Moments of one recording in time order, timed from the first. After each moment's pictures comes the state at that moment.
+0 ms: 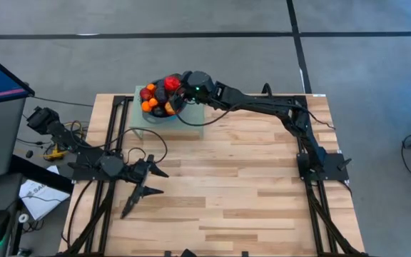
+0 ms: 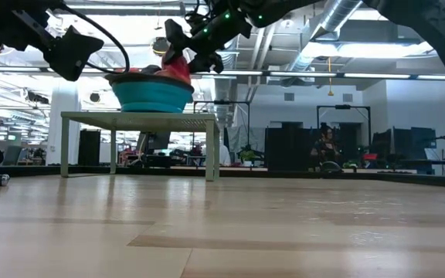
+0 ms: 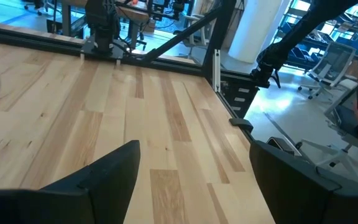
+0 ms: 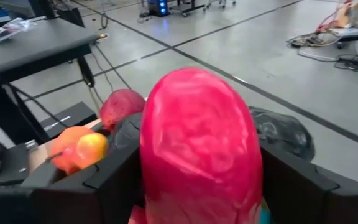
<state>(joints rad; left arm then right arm) -0.54 0.80 0.20 0.44 -0.31 -0.29 -0.30 2.16 2.03 -0.18 0.25 0.20</state>
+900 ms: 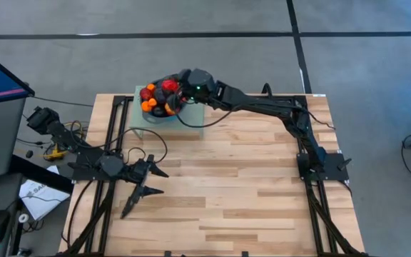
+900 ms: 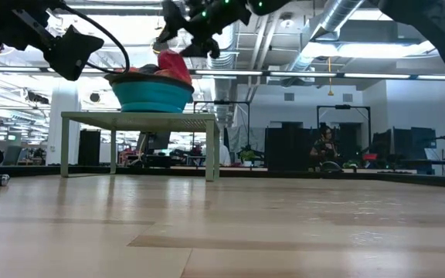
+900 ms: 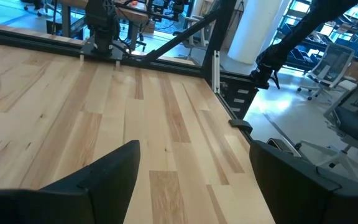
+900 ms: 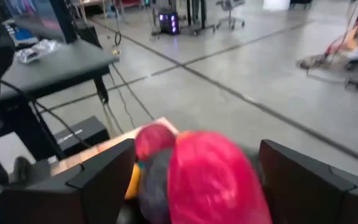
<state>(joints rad) -0.54 0.80 0.20 0.45 -0.31 -0.29 -0.28 2.16 2.10 -0.18 0.24 0.17</state>
